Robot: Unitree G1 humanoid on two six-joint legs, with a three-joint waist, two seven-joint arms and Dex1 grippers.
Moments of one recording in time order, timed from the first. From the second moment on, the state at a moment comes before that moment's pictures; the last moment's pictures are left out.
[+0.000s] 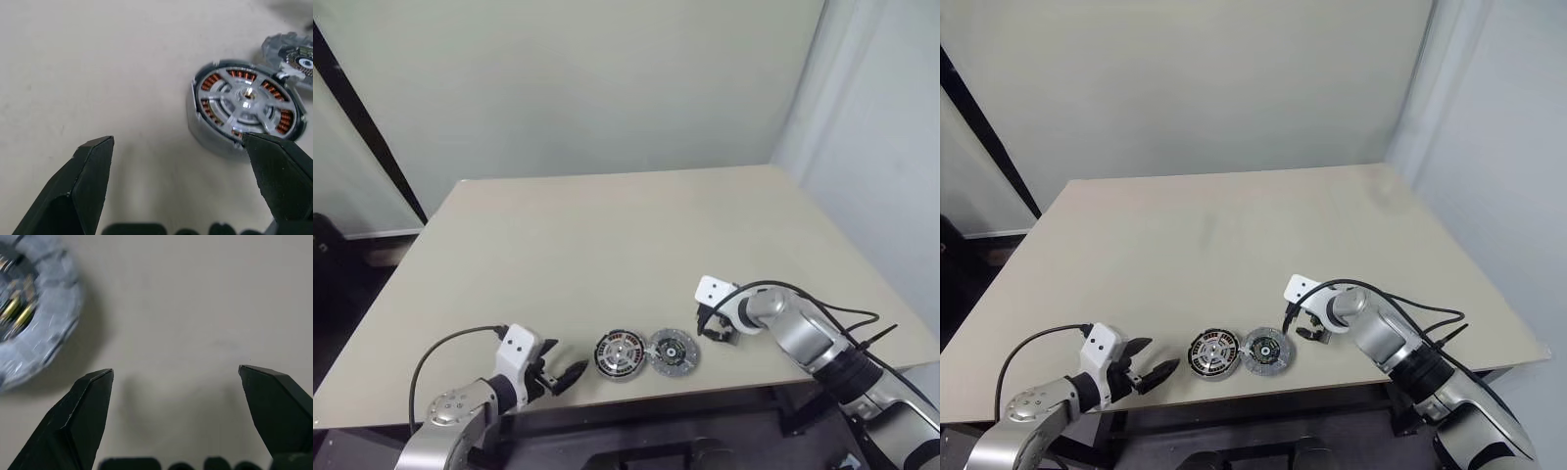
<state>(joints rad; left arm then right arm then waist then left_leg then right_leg) 0.25 0.54 0.10 -0.27 -0.33 0.44 -0.67 -0.53 -0.58 0.63 0.02 -0.12 0.76 0.77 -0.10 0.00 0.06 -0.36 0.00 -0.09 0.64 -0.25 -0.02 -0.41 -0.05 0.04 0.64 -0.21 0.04</state>
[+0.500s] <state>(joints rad) 0.25 0.54 0.10 -0.27 -0.33 0.44 -0.69 -0.48 -0.42 0.47 -0.04 0.02 0.88 0.81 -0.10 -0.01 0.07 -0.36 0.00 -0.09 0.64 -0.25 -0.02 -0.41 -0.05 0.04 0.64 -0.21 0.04</state>
